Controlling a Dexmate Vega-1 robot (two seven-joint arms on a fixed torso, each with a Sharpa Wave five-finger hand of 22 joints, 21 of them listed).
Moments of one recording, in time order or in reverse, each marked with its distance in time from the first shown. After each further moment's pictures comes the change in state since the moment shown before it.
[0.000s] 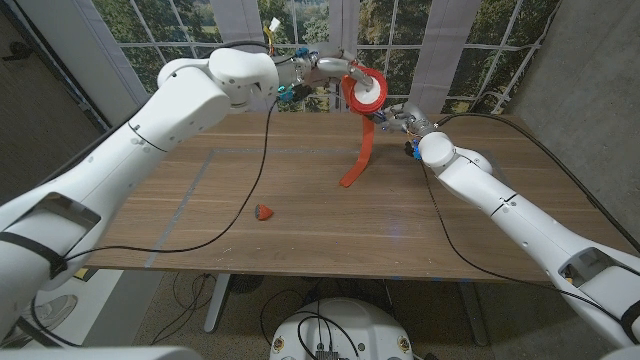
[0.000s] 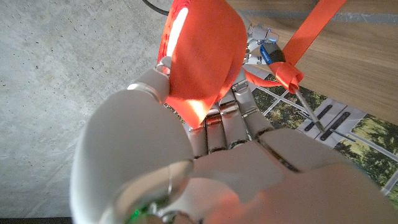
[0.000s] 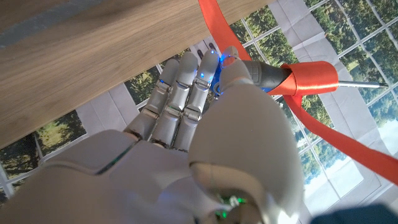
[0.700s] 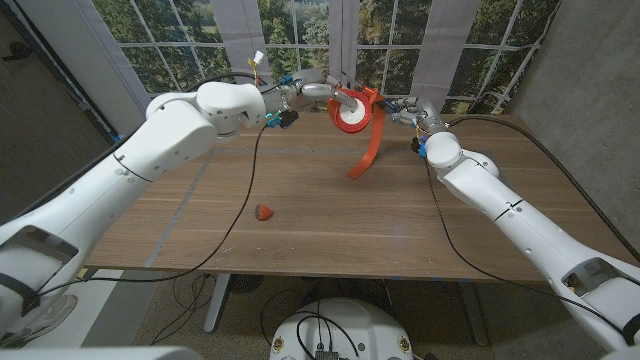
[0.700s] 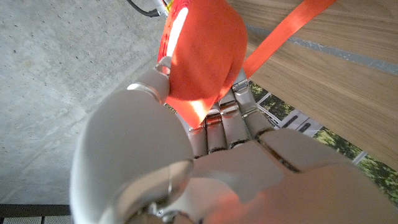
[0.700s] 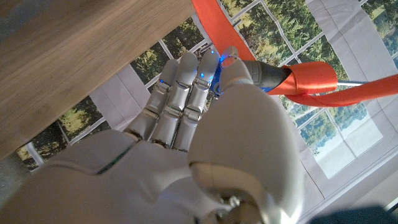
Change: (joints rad) left arm 0.205 0.084 -0.098 -0.066 -0.045 -0.044 0.105; left_hand 0.000 0.000 0.000 0.000 0.004 0.004 -0.001 -0.006 0.000 0.001 0.001 0.003 0.000 0.000 0.000 0.000 0.000 0.000 0.000 0.000 0.000; right arm -0.058 0.016 0.077 -0.036 0.067 0.031 -0.121; right_hand 0.000 0.000 -0.003 -0.003 -0.001 0.000 0.000 0.000 0.000 0.000 0.000 0.000 0.001 0.000 0.000 0.008 0.000 0.000 0.000 0.008 0.000
